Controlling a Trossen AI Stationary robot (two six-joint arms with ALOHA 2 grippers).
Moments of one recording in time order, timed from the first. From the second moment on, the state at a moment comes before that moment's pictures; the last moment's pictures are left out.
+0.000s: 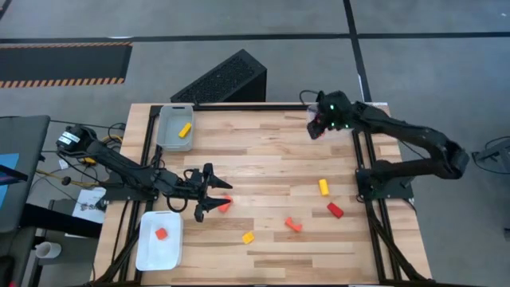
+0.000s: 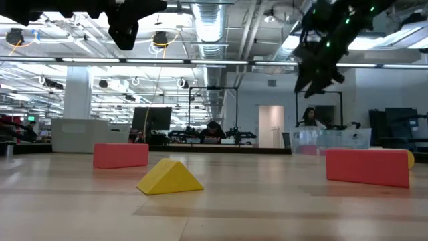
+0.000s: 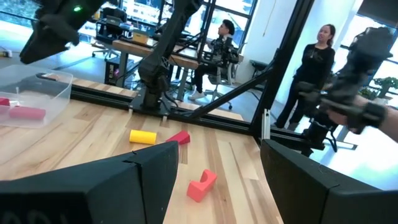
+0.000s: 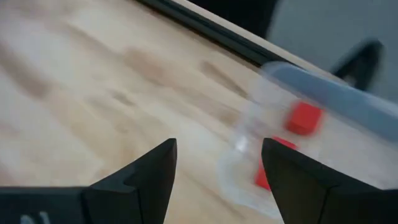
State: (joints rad) left arm -0.39 1.14 0.42 0.72 -0.30 -0.28; right arm -0.66 1.15 0.88 -0.56 0.08 0.26
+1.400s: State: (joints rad) left arm -0.39 1.15 0.57 -0.19 -0.30 -0.79; right arm 0.47 1.41 0.84 -0.10 1.00 0.43
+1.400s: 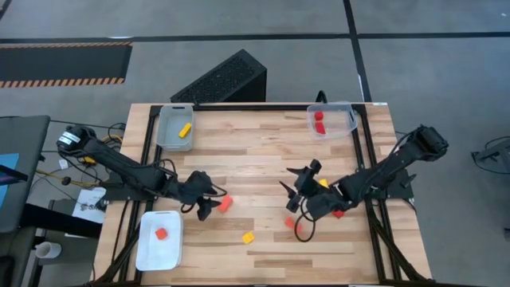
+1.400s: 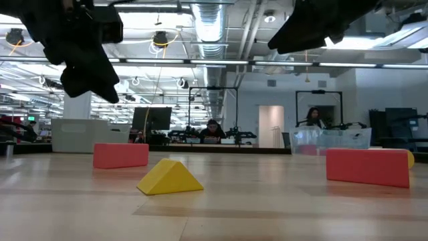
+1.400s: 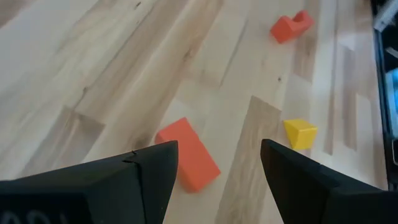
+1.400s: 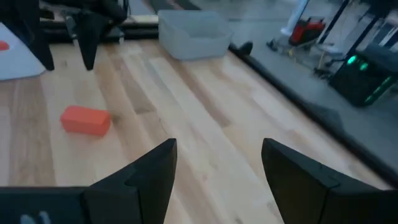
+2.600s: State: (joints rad) left arm -0.28 1.50 0.90 -0.60 -0.16 -0.57; right arm 0.62 1.28 0.84 -0.15 1.06 0.41
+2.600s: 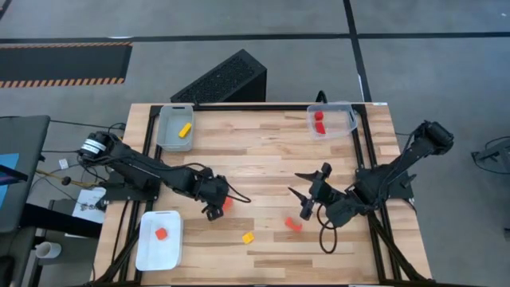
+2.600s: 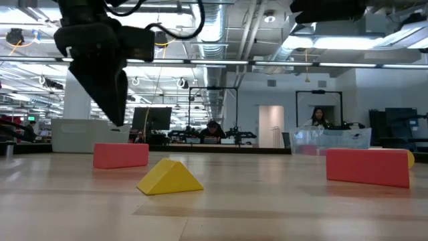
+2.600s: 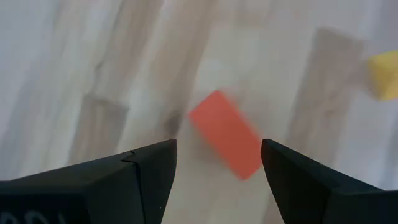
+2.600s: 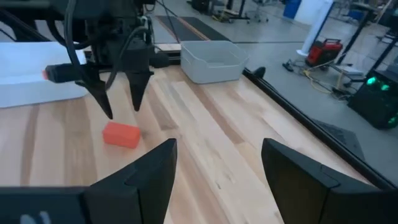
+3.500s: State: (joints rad) left arm -0.26 1.57 0.91 -0.55 -0.16 -0.69; right arm 0.61 1.28 0.84 -0.15 1.07 0.42
